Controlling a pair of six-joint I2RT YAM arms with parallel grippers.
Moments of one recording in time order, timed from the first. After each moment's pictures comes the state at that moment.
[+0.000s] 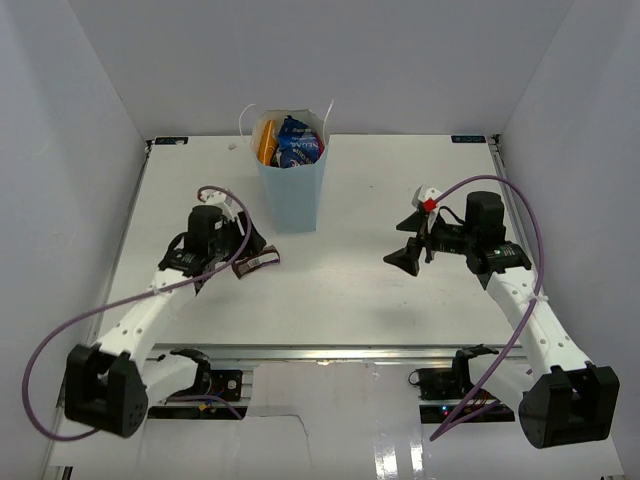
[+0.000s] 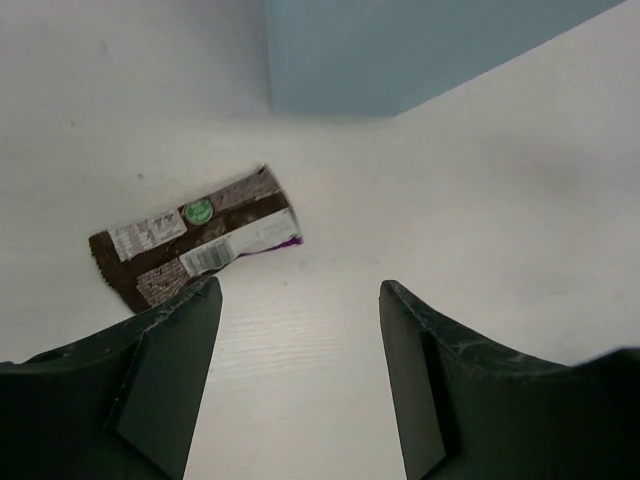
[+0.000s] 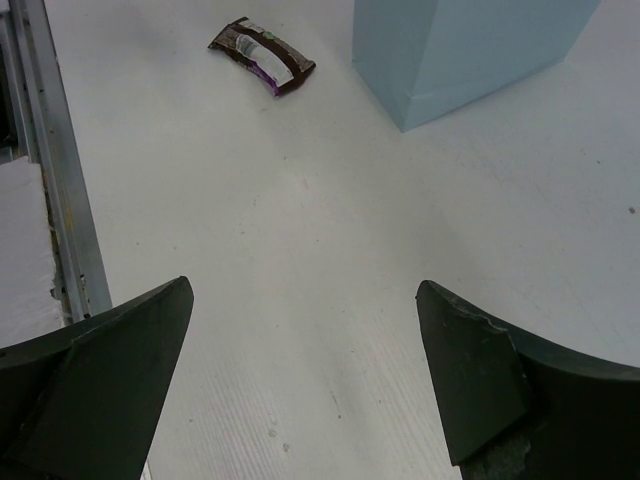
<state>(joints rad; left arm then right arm) -0.28 0.98 0.72 -0.26 0.08 -0.49 0.17 1.02 0.81 -0.32 -0.97 -0.43</state>
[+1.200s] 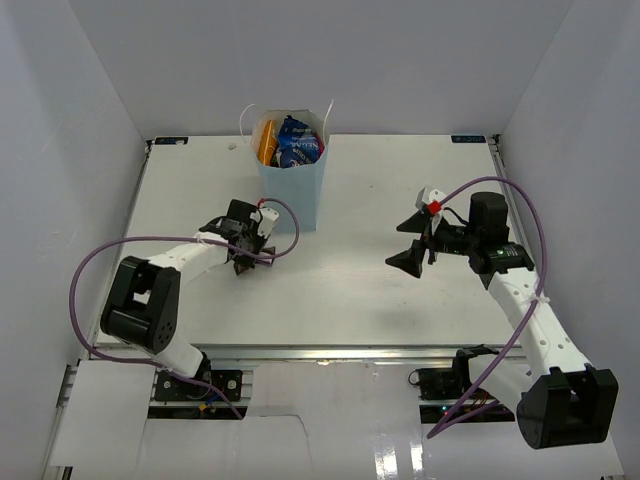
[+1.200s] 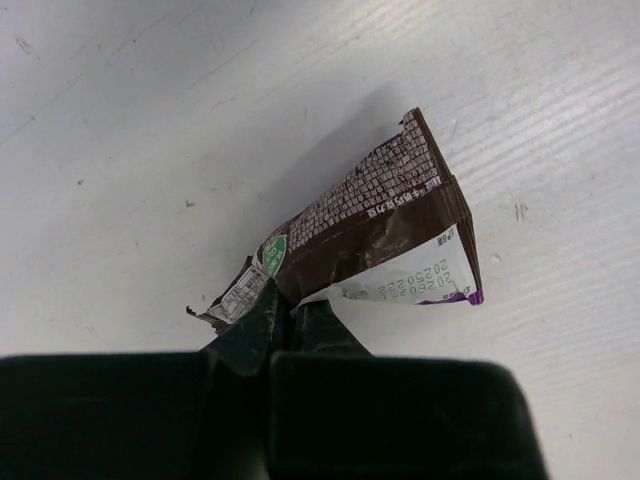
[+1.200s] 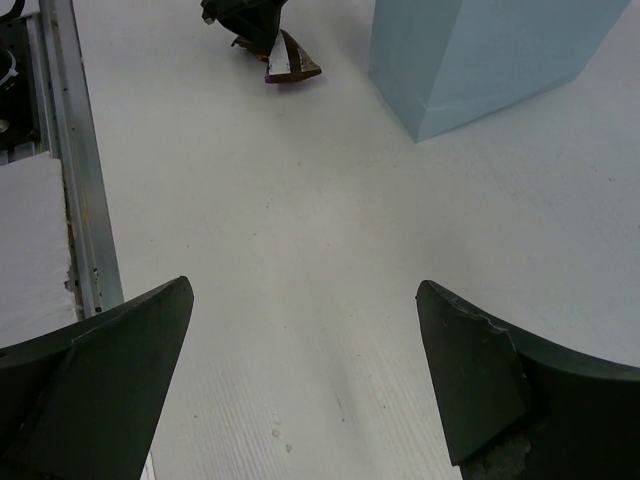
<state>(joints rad) -0.34 1.57 0.88 -0.34 -0.02 0.25 0.14 1.02 0.81 -0.35 -1.04 -0.48</state>
